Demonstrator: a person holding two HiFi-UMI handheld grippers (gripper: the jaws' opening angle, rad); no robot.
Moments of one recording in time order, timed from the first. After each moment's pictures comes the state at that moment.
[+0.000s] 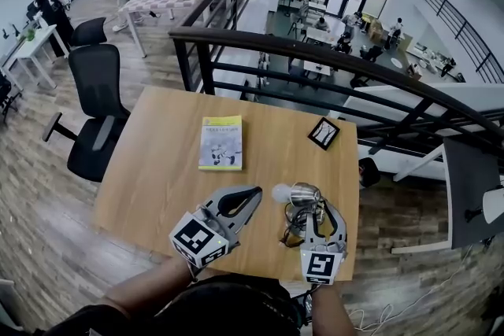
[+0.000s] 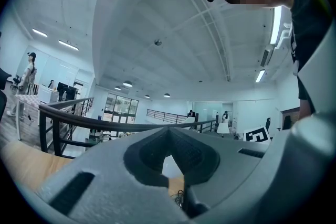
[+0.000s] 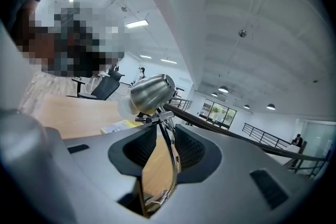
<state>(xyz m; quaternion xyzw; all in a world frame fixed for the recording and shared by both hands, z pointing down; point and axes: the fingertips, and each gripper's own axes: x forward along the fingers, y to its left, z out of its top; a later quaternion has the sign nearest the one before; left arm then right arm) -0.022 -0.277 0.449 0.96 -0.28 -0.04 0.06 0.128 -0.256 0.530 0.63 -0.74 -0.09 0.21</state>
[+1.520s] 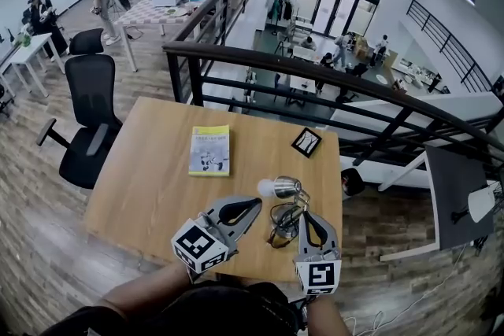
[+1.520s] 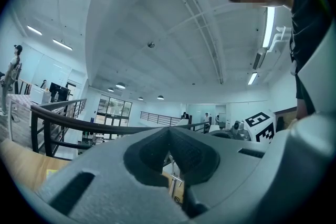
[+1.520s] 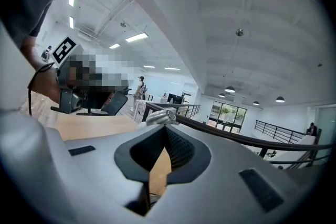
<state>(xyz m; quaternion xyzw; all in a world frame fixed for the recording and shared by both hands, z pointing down) 0.003 -0.214 0.428 0.97 -0.24 -0.06 0.05 0.113 -0.190 0.468 0.60 -0.79 -0.06 0.15</state>
